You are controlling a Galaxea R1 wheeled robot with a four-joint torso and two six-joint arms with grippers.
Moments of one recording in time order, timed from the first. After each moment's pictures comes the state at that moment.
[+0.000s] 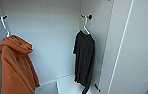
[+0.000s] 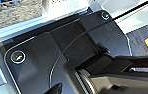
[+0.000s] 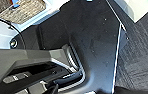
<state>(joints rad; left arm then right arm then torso) 1.57 3.00 -2.70 0.47 -0.18 -0.36 -1.59 3.06 -2.73 -0.24 0.08 0.24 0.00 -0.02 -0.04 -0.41</state>
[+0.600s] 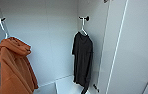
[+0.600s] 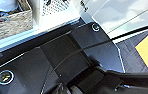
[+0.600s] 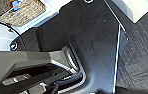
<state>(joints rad) 1.51 2.97 -2.59 0.47 -0.18 -0.36 -1.59 3.06 -2.73 -0.24 0.07 0.24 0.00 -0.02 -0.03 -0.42</state>
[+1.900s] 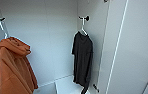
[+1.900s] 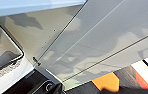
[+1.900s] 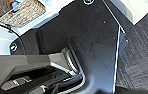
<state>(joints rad) 1.10 2.58 -1.68 0.45 0.05 -0.36 -1.58 3.06 -2.73 -0.24 0.07 0.24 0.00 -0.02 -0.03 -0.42</state>
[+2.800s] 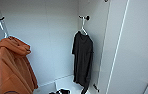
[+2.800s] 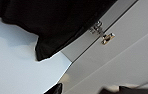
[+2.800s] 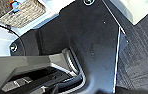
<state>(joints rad) 0.68 2.55 -1.52 0.41 0.21 -0.56 -1.57 3.05 -2.73 -0.24 0.07 0.24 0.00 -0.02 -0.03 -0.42</state>
